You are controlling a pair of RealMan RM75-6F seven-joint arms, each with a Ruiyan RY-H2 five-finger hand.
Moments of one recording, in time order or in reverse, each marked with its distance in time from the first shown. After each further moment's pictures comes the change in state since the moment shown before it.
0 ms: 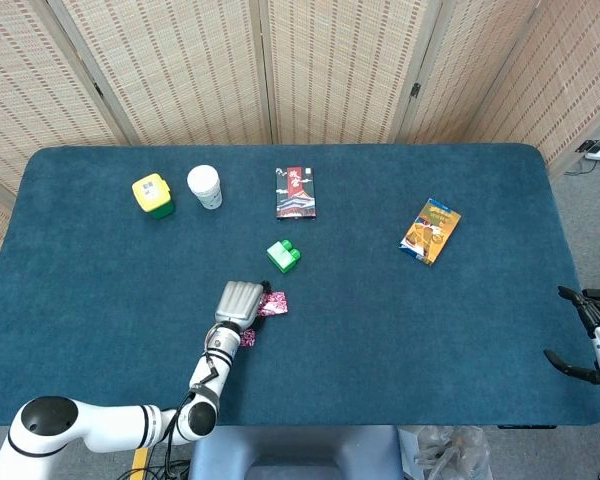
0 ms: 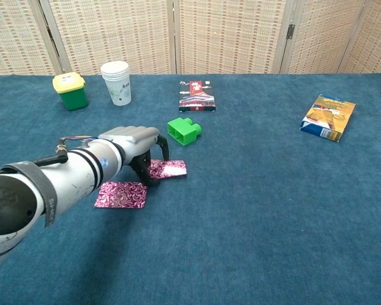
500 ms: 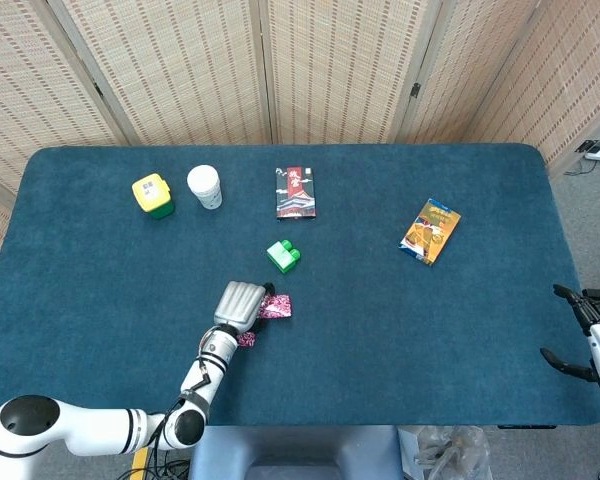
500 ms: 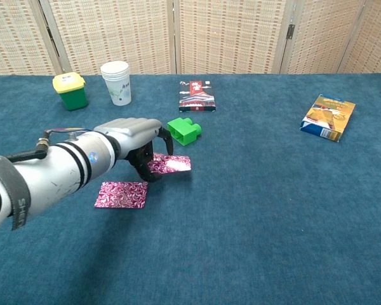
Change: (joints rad) left arm 0.029 0.081 0.025 -0.136 0.093 0.019 -0.038; right arm 0.009 -0.001 0.003 -0.006 -0.006 -0.005 -0.004
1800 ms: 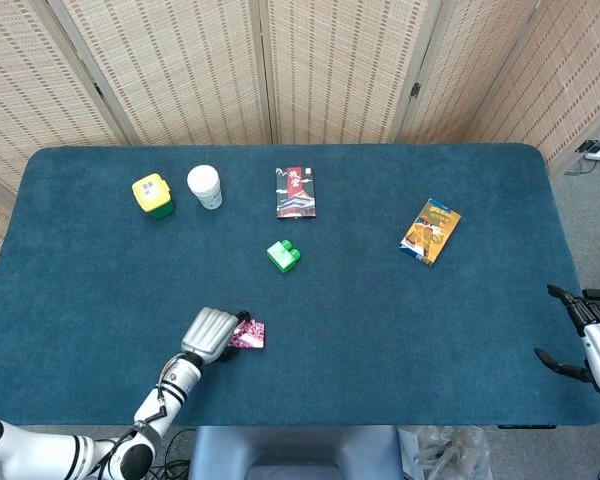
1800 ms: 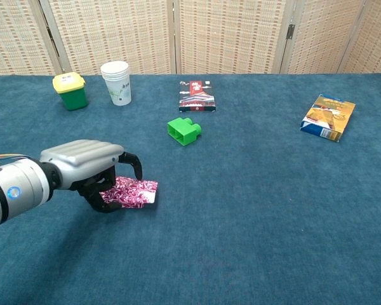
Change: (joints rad) left arm 0.157 0.174 0.197 -0.166 0.227 0.005 -0.105; right arm 0.003 0.000 -0.003 -0.023 -0.010 0.009 -0.019
